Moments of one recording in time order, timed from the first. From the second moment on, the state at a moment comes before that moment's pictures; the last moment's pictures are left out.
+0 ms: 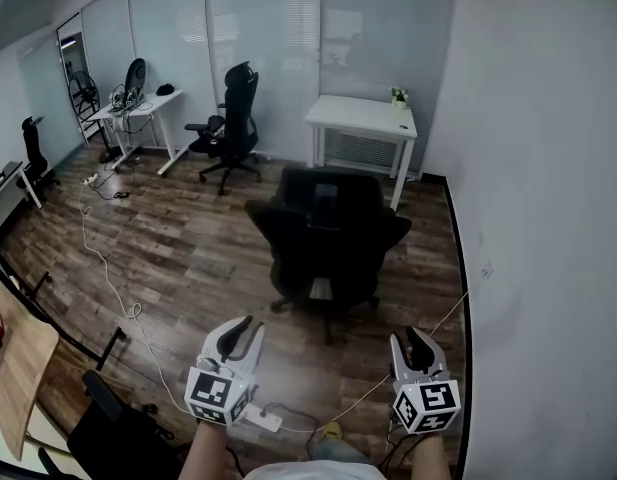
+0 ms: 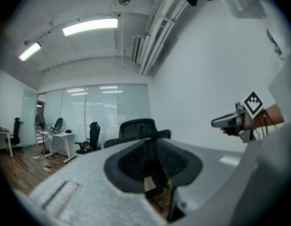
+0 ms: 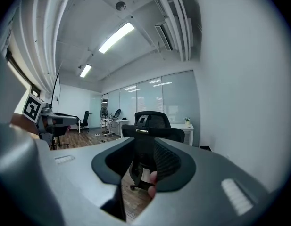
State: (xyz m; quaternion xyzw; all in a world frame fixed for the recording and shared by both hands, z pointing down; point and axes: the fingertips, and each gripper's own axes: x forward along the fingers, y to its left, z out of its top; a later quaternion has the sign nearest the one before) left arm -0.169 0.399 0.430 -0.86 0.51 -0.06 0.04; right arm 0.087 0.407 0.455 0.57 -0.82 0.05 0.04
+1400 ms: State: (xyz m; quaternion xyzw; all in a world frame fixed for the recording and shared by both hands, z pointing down) left arm -0.115 0.157 0.450 -0.85 0.52 -0.09 0.04; right arm 0.131 0.144 0.480 0.52 -0.85 0.05 0.04
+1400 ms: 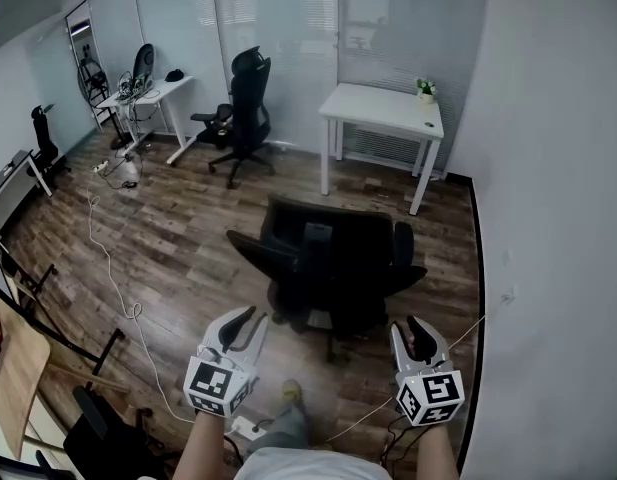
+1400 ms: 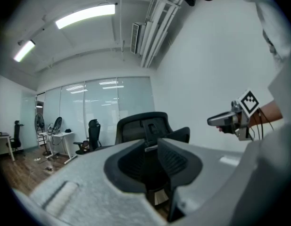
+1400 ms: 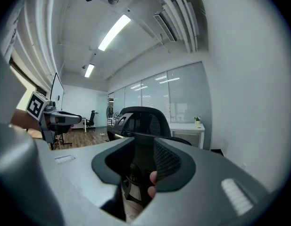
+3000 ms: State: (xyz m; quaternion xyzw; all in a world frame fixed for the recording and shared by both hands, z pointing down) left arm -0.169 -0.085 0.465 -0.94 0.28 -0.18 0.10; right arm 0.055 -0.055 0.468 0.49 -0.86 0.00 0.15
